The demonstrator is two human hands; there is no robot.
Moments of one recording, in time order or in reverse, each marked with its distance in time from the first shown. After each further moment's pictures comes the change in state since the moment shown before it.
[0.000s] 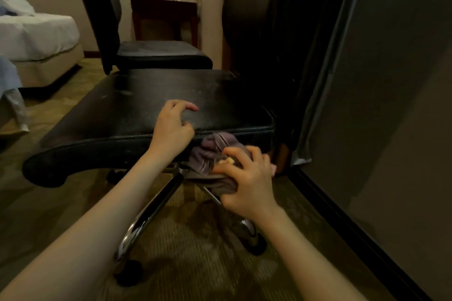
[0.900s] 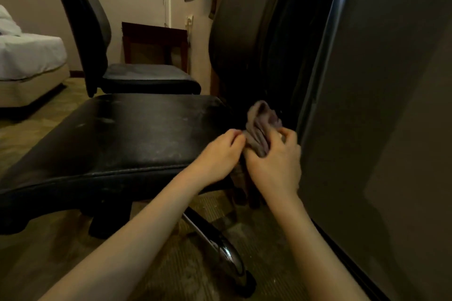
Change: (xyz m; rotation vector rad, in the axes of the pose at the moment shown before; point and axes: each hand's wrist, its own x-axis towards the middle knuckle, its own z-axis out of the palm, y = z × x) left_hand 0.026 0.069 0.057 -0.240 -0.453 -0.022; right_hand 0.073 0.033 -0.061 0.087 -0.001 0.665
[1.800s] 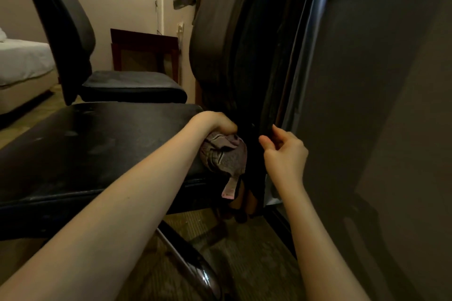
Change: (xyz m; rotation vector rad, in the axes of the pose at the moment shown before) left_hand 0.133 0.052 0.007 0.404 -0.415 -0.292; right_hand 0.071 0.056 -0.026 0.299 0.137 0.067
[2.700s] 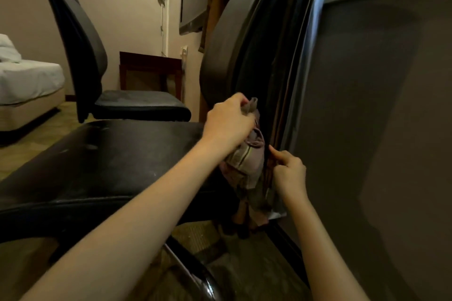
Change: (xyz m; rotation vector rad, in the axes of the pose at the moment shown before) left_hand -0.116 0.024 0.000 -0.288 0.793 0.377; right_hand -0.017 -0.021 -0.022 0.105 -0.181 0.129
